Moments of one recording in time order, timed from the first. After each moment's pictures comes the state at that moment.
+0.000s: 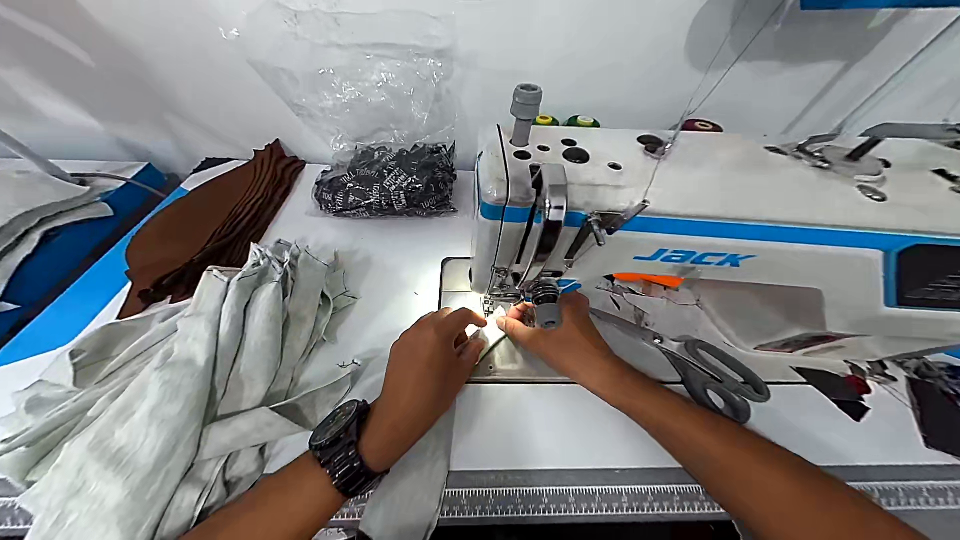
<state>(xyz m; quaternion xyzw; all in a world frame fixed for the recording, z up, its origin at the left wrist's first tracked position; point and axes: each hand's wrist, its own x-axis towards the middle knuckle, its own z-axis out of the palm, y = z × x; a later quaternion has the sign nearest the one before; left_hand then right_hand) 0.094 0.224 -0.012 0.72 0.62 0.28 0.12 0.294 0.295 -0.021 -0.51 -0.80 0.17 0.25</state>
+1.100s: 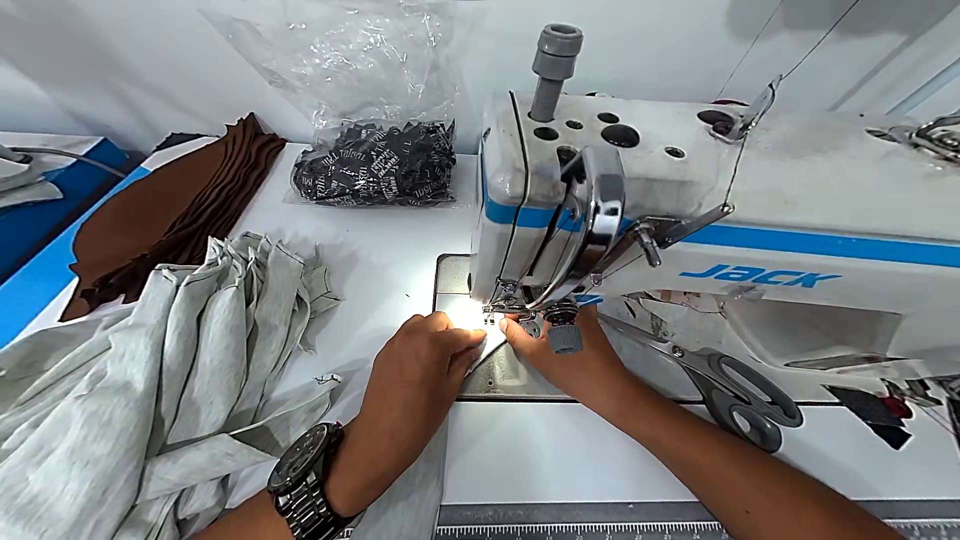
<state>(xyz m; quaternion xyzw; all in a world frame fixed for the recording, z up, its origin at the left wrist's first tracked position) 0.089 0.227 -0.017 0.74 0.62 0.26 0.07 0.289 0.297 -0.030 -0.51 -0.81 0.11 0.26</state>
